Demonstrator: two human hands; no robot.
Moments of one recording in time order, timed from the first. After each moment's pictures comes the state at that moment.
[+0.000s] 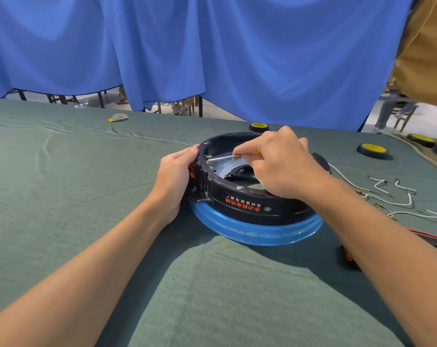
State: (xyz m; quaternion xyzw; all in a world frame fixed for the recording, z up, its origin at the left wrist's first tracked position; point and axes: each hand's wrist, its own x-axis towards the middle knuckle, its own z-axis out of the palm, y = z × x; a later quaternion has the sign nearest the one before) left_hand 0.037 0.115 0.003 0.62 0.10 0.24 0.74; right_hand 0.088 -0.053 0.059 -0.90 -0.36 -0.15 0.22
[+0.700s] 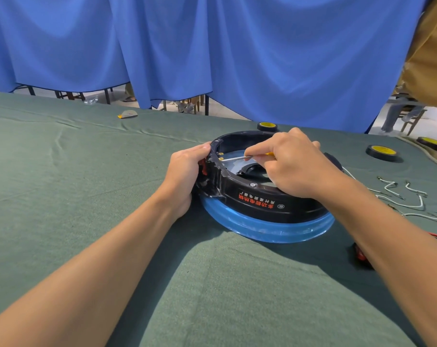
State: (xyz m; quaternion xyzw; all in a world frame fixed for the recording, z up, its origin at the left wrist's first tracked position) left_hand 0.031 0.115 0.009 0.59 0.12 0.20 0.77; right_hand 0.084 -0.053 0.060 -0.90 -0.36 -0.13 0.21
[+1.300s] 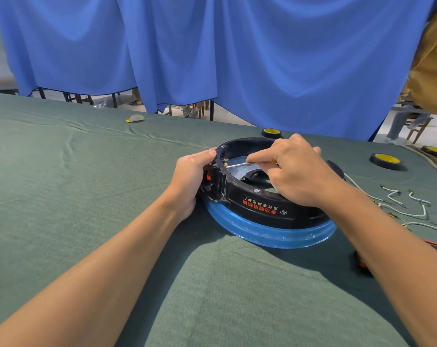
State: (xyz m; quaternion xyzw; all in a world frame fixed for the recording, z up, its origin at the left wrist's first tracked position) left_hand 0.030 0.118 0.009 0.61 0.12 0.19 0.76; right_hand 0.086 -0.053 0.058 -0.88 -0.39 -0.15 0.21
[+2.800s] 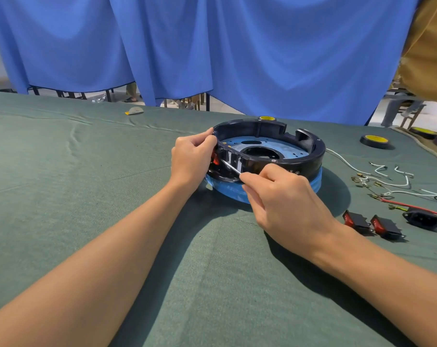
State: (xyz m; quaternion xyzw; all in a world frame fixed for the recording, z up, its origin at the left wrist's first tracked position) left_hand 0.033 0.121 -0.004 0.73 0.12 0.39 0.55; right_hand -0.001 -0.077 0.009 -0.83 -0.47 -0.26 0.17
